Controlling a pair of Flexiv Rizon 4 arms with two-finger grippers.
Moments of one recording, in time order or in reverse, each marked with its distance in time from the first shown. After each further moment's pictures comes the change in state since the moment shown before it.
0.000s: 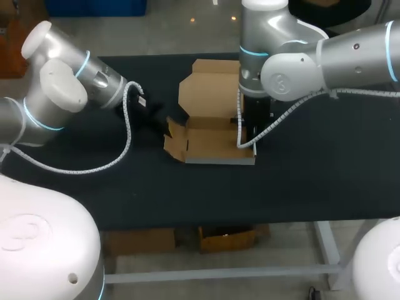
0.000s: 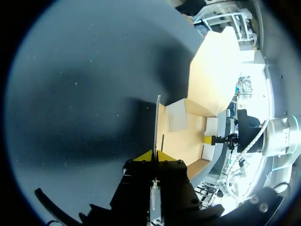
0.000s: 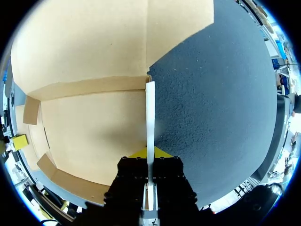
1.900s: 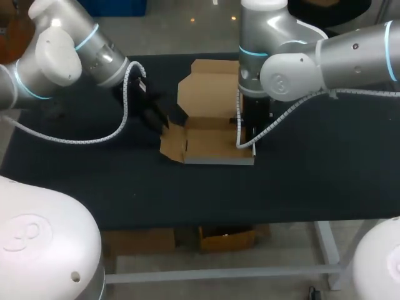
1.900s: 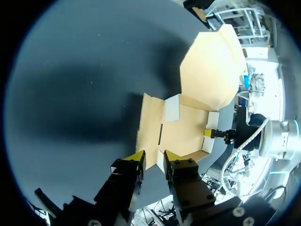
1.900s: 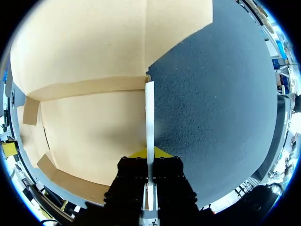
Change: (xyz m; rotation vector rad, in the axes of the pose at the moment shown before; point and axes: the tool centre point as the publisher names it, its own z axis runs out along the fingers) left arm 0.005 0.008 -0.038 -0.092 -0.109 -0.040; right arm 0.002 -0.001 0.000 0.000 0.001 -0.001
